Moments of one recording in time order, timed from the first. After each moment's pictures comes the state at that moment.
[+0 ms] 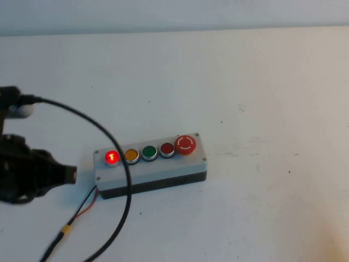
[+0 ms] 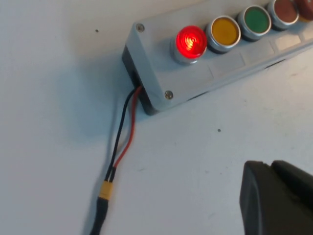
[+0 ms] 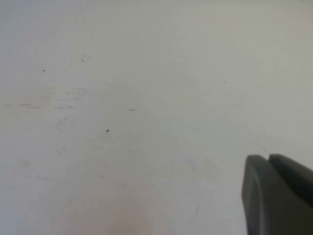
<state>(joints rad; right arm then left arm) -0.01 -0.01 0.03 0.25 0.34 -0.21 -0.26 1.01 -0.86 -0.25 0.90 0.10</state>
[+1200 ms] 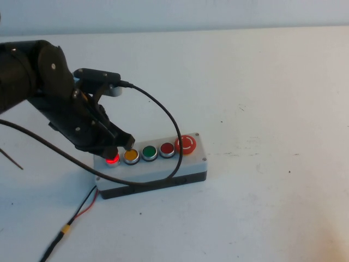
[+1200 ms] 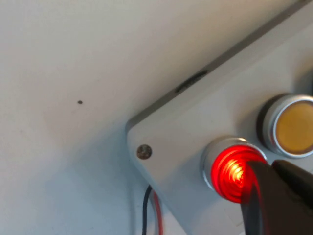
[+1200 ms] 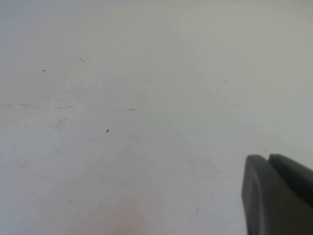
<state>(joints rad) -0.01 -0.01 0.03 0.25 0.34 -0.21 -0.34 1.68 -1.27 -0.16 0.96 0.25</state>
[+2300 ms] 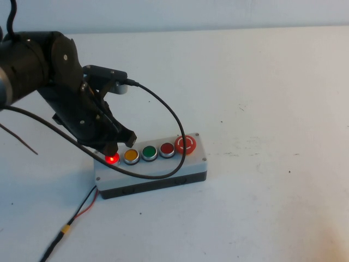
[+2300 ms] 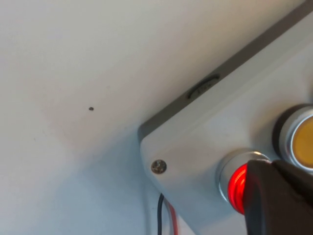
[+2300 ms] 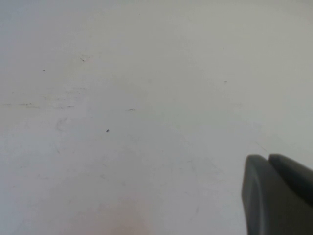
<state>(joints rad) -0.01 -0.01 0.03 0.25 0.34 -0.21 -0.36 1.75 -1.36 -0.12 1.04 0.25</state>
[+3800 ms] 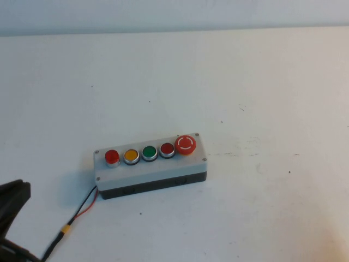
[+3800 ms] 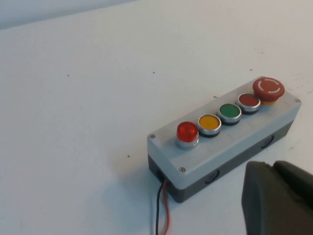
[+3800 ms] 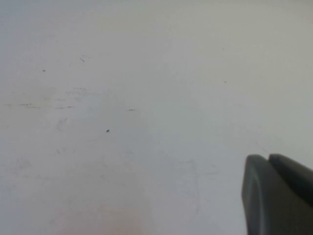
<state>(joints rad) -0.01 -0.01 0.03 0.25 0.34 -0.21 -0.37 0.46 -0.53 -0.11 0.57 0.21</state>
